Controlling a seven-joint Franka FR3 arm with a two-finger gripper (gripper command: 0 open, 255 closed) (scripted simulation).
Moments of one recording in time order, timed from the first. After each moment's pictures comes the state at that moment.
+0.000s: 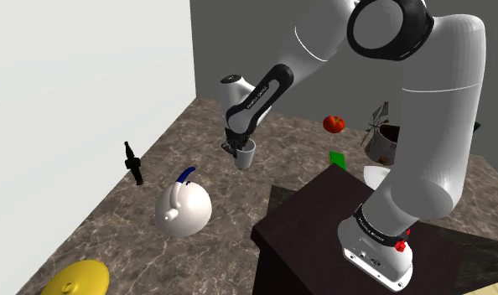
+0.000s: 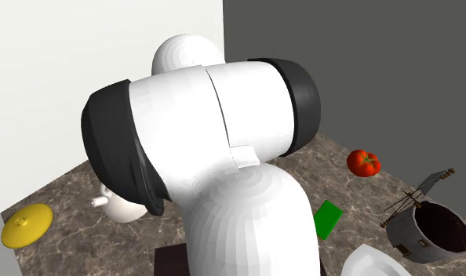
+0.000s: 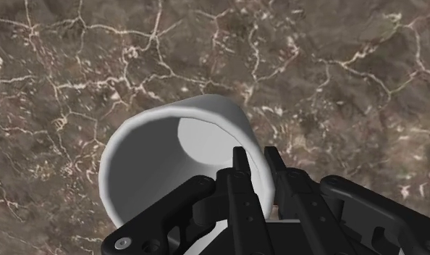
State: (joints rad) arm 0.10 0.47 0.09 -2.15 -0.24 2.52 0.40
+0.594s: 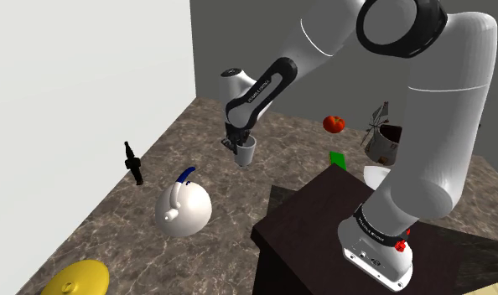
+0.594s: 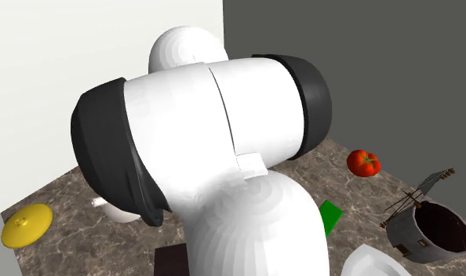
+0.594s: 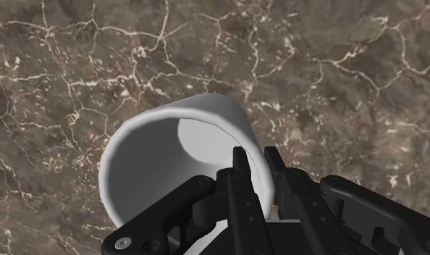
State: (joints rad) arm 0.10 0.42 0.10 -2.15 -0.22 2.48 0.38
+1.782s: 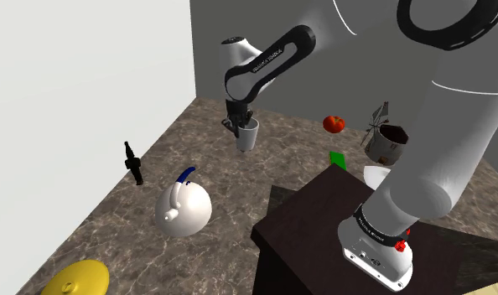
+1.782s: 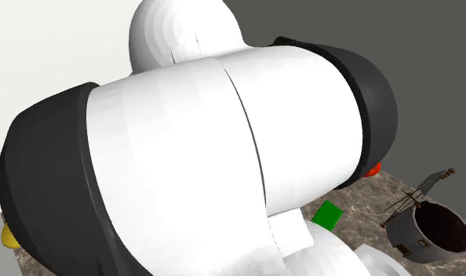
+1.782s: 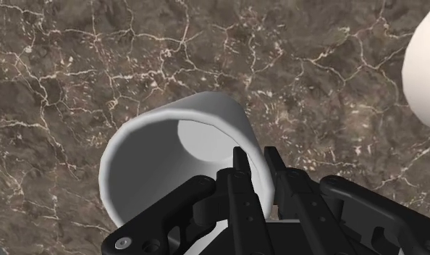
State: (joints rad) arm 0.08 0.24 0.13 -2.14 -0.17 2.29 0.33
